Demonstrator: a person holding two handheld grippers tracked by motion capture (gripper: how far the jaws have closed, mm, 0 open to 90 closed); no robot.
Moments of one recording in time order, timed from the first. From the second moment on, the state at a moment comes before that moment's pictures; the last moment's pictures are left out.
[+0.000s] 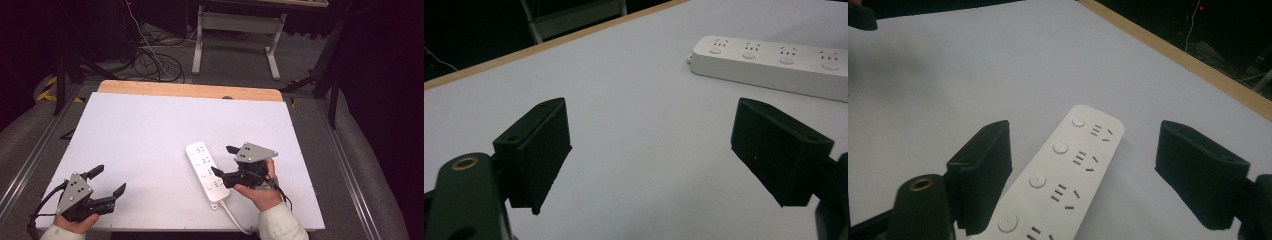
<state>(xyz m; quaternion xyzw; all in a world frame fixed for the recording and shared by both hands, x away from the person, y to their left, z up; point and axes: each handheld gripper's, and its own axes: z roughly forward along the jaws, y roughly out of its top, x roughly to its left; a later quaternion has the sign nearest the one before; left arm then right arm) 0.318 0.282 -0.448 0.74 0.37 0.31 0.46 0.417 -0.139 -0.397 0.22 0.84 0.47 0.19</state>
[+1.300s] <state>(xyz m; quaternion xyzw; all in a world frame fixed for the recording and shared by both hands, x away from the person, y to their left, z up) 0.318 0.281 -0.448 0.74 0.37 0.32 0.46 0.421 -0.103 -0.419 0.17 0.92 0.33 0.11</state>
